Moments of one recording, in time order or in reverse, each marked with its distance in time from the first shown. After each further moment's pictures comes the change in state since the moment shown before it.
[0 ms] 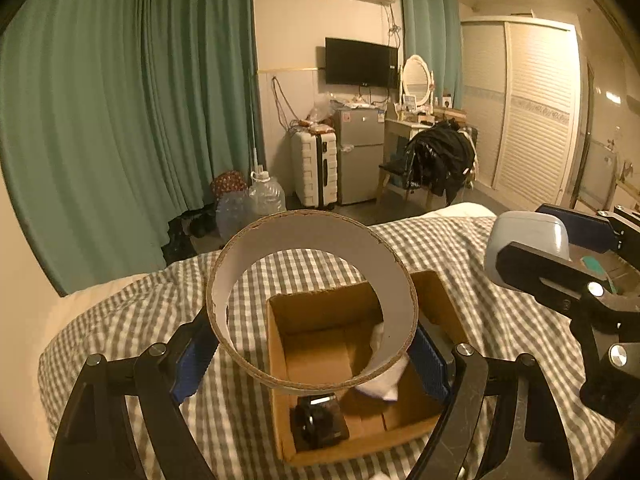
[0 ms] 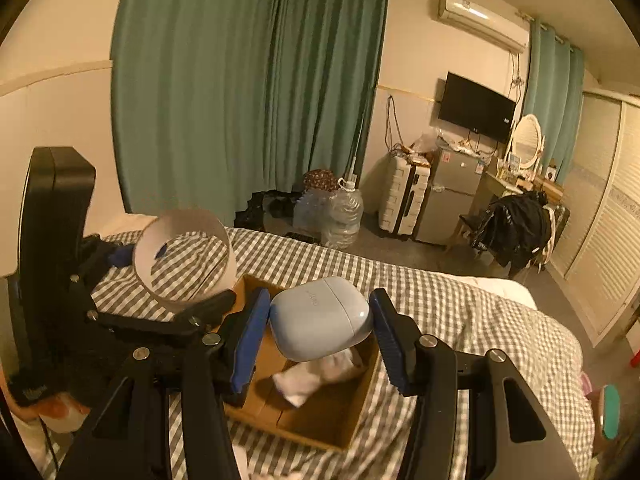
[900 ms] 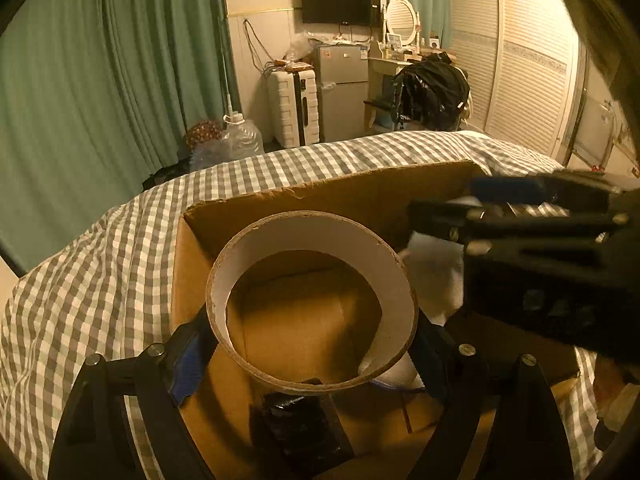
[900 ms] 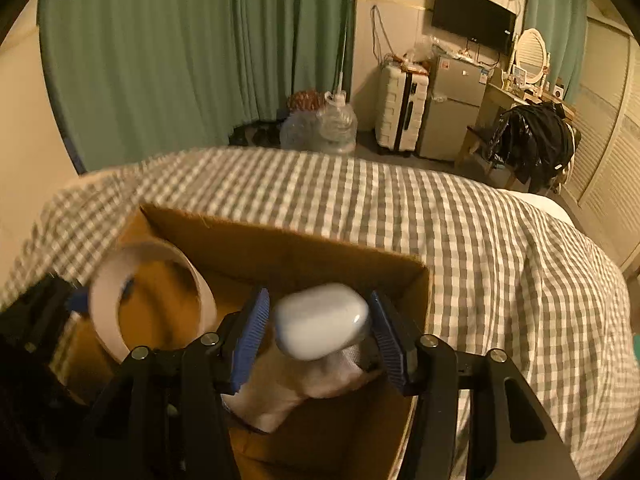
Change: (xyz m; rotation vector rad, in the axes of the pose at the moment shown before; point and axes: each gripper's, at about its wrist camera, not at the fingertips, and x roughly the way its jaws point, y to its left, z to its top) left arm 0.115 -0.023 -0.063 0.063 0.190 -0.052; right arm 0.176 -0.043 -0.065 0.134 0.258 0.009
